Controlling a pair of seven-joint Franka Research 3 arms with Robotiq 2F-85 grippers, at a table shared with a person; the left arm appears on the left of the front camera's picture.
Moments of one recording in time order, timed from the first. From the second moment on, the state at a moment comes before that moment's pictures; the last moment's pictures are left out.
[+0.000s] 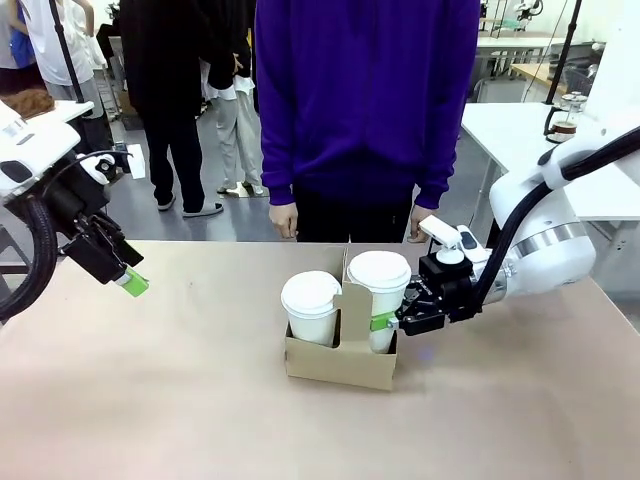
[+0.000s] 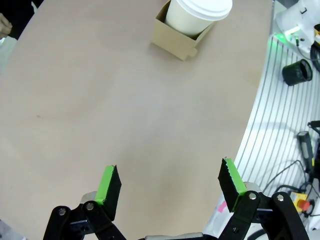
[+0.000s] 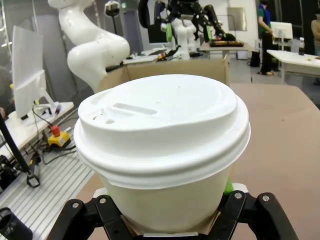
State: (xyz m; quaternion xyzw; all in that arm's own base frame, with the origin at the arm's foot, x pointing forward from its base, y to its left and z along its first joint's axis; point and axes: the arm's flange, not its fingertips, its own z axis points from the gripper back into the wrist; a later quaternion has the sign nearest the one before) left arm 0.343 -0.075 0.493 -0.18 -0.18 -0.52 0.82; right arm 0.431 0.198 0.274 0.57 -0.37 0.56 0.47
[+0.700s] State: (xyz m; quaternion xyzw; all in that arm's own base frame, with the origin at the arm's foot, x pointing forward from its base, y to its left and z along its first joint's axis) left arm 0.343 -0.075 0.493 -0.18 -0.18 -0.52 0.82; right arm 0.439 0.200 0.256 0.54 -0.38 0.59 0.45
